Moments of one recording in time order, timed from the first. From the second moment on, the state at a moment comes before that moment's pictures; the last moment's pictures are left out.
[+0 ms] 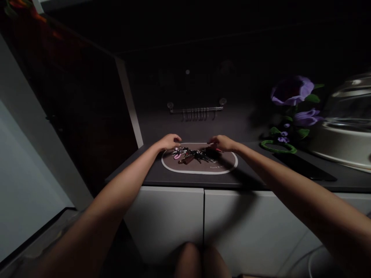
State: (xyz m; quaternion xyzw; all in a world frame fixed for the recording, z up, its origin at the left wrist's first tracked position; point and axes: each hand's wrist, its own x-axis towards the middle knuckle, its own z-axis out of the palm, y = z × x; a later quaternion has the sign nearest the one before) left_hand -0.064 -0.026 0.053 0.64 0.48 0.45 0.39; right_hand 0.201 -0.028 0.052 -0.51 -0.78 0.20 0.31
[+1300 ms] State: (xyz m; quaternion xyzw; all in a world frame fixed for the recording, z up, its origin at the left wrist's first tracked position) left_hand -0.057 0.000 0.021 0.68 0.50 0.52 0.07; right_hand 0.090 0.011 0.023 -0.44 -0.63 0.34 0.54
